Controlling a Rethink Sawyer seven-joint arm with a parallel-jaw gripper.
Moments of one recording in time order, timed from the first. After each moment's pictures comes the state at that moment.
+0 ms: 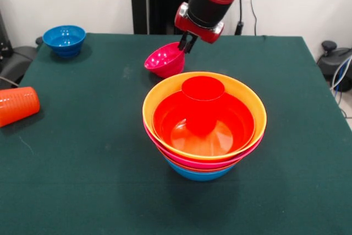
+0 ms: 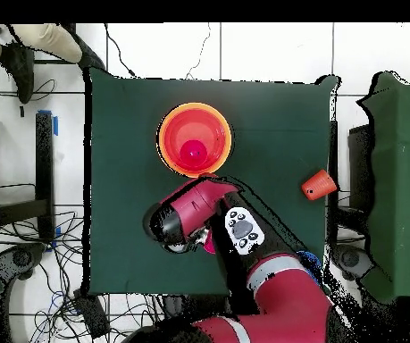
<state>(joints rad) -0.36 -0.60 0.40 1.79 -0.85 0.92 2.68</state>
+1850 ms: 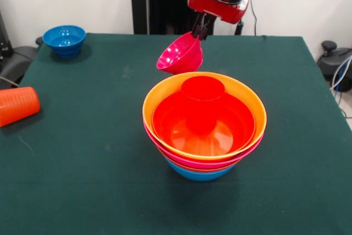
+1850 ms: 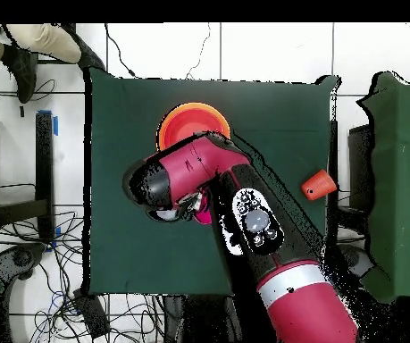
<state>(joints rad) -0.43 -0.74 0.56 1.66 -0.72 1.15 2.44</state>
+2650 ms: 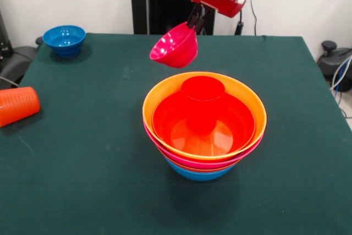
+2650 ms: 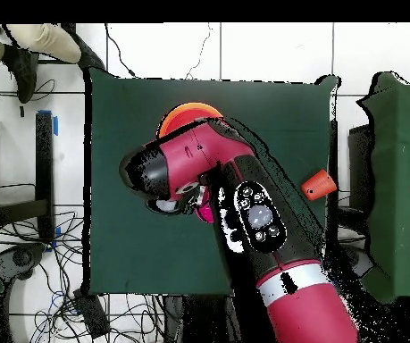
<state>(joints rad) -0.42 -0.75 0.56 1.60 -0.71 1.28 2.43</state>
